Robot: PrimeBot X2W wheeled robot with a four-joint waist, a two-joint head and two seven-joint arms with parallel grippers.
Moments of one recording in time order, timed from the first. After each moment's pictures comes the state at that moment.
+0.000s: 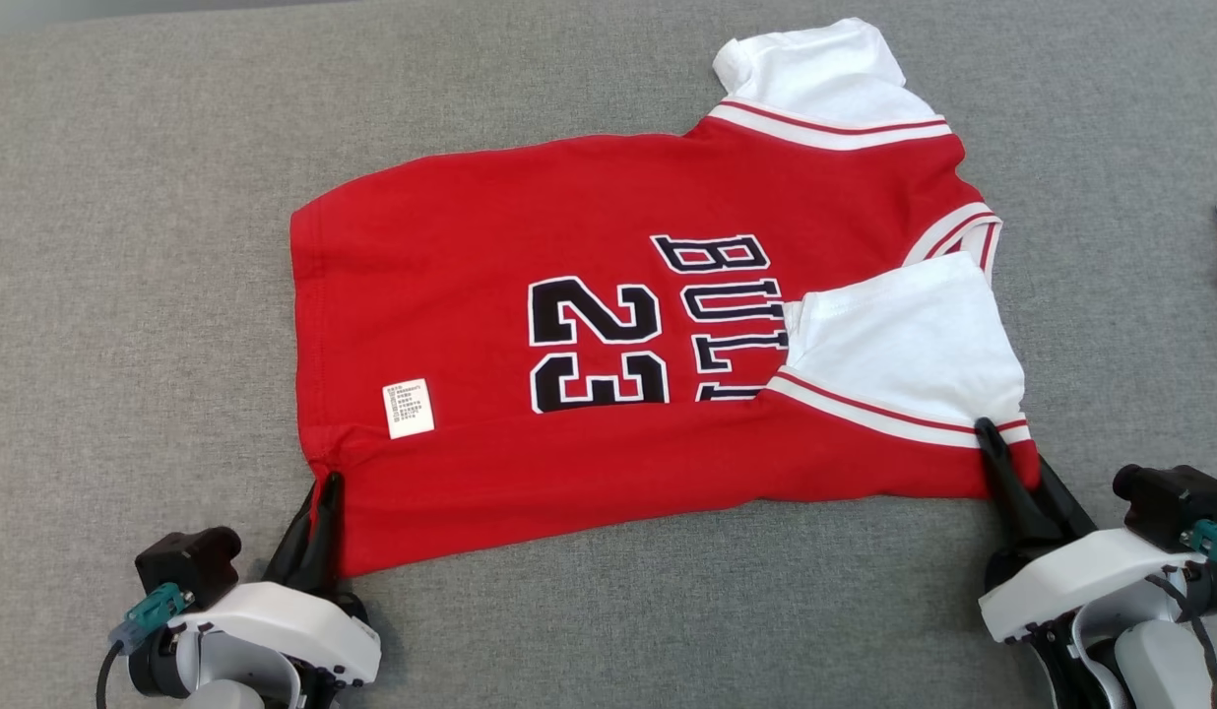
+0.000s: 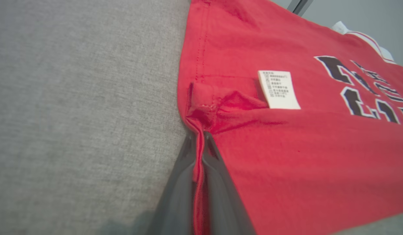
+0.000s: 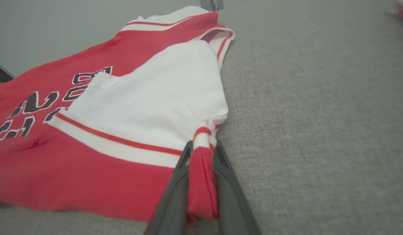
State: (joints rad) left arm -0.14 0.11 -0.12 0.44 -0.50 -0.05 -0.14; right arm -0.22 -0.20 0.18 0.42 0.47 0.13 -0.18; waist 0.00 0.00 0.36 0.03
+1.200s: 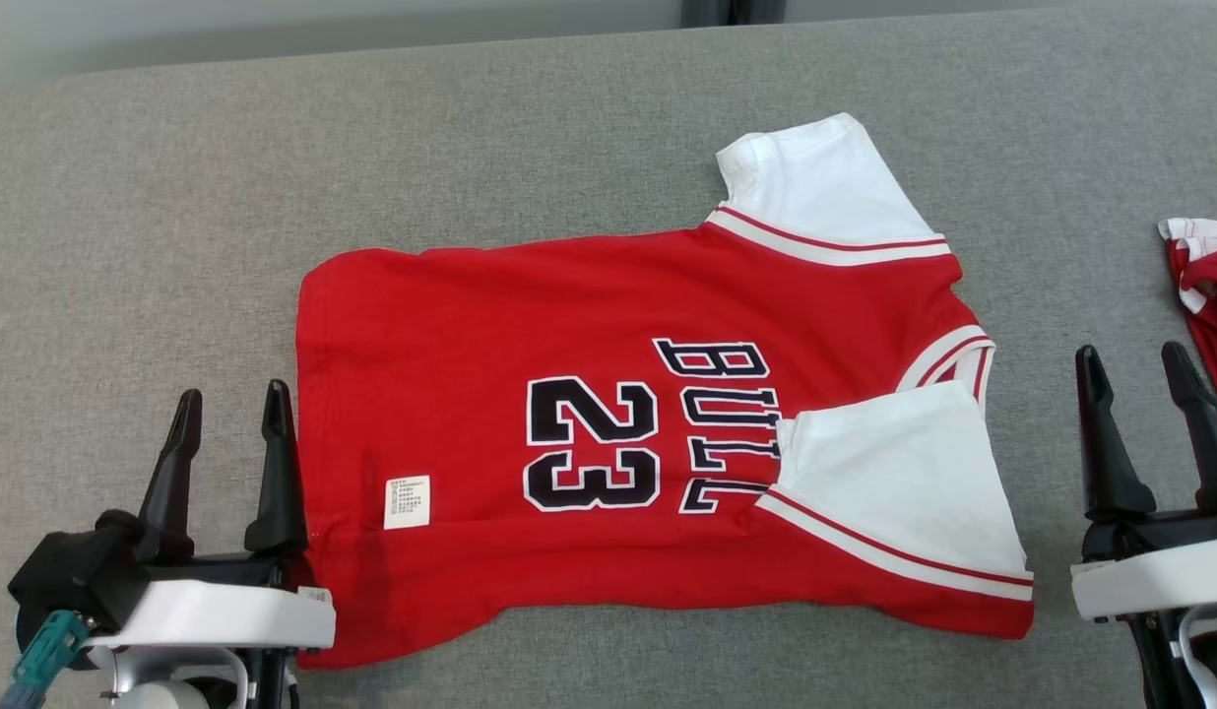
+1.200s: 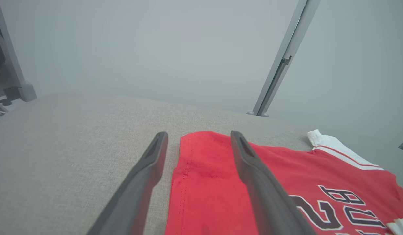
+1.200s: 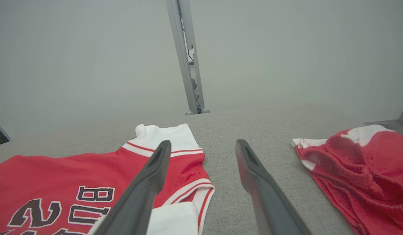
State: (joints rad) left arm -0.01 0.16 -0.07 -0.10 -0.43 0.11 -0.16; right arm -0.06 -0.11 -0.09 -0.09 0.30 0.13 -0.08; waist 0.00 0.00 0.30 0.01
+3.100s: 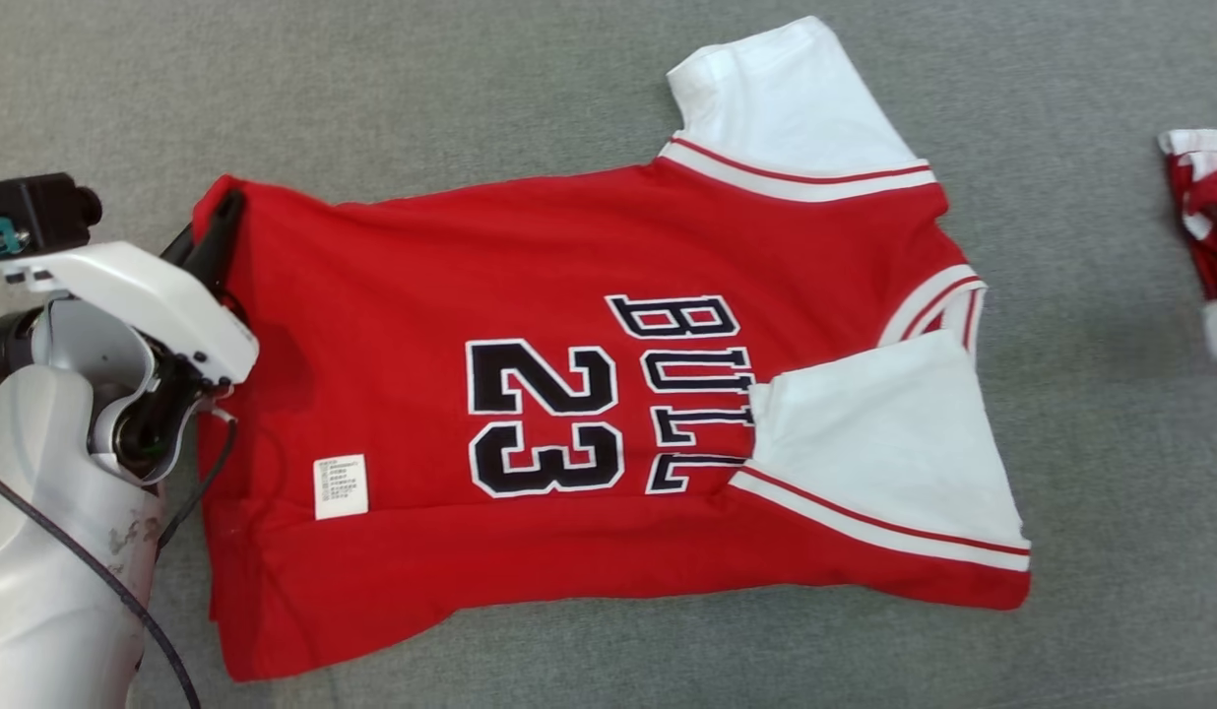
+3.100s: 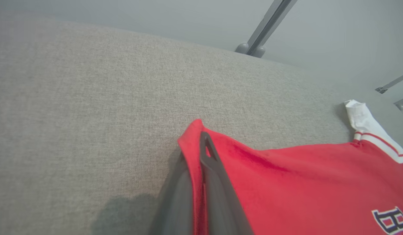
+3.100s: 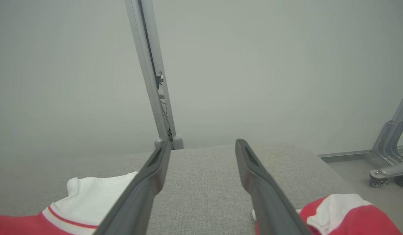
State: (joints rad) left arm -0.67 0.31 -0.17 0.58 -0.72 -0.13 0.20; right arm -0.47 -0.31 -0.06 0.14 0.44 0.13 -0.08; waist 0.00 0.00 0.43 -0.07
